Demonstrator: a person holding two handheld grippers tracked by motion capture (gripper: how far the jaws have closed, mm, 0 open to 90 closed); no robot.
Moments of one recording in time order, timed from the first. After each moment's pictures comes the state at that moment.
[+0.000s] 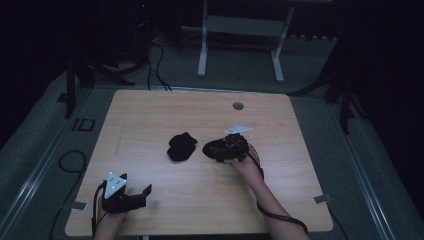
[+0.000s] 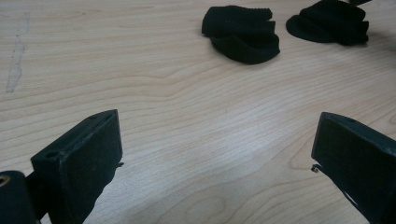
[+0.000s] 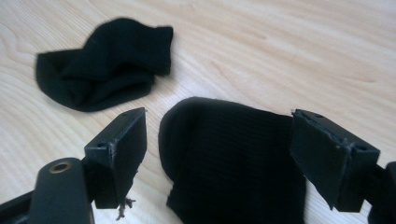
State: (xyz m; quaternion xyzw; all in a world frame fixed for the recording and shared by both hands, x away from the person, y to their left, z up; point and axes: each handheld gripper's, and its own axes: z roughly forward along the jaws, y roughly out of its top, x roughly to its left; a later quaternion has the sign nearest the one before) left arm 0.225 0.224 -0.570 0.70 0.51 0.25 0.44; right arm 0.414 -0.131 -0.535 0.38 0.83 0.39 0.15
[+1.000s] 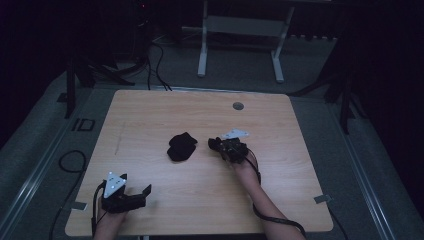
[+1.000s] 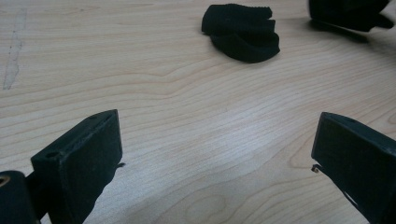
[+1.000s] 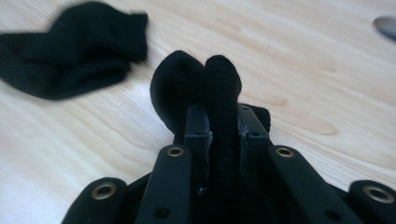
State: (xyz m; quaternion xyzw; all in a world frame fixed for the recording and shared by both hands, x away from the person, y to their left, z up) left arm 0.225 0.226 -0.571 0.70 0.51 0.25 0.44; right arm 0.396 -0.132 -0.532 0.39 0.82 0.36 0.21
